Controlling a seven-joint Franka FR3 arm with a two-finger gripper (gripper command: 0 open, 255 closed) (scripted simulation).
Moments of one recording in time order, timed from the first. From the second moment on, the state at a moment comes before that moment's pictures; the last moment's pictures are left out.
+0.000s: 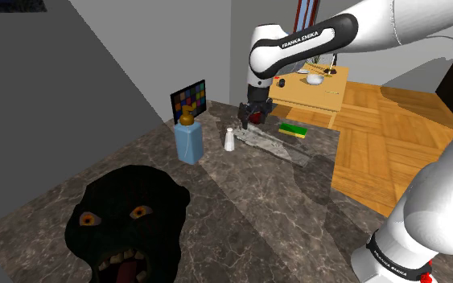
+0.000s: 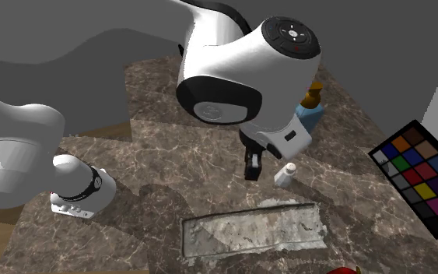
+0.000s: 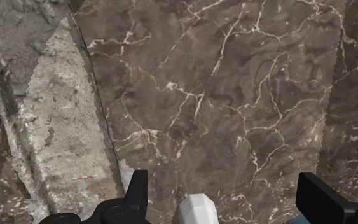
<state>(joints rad) 0.00 -0.04 -0.03 -2.06 0.06 2.01 0.08</state>
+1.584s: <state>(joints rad) -0.01 0.41 -0.03 -1.69 0.10 2.12 0.11</state>
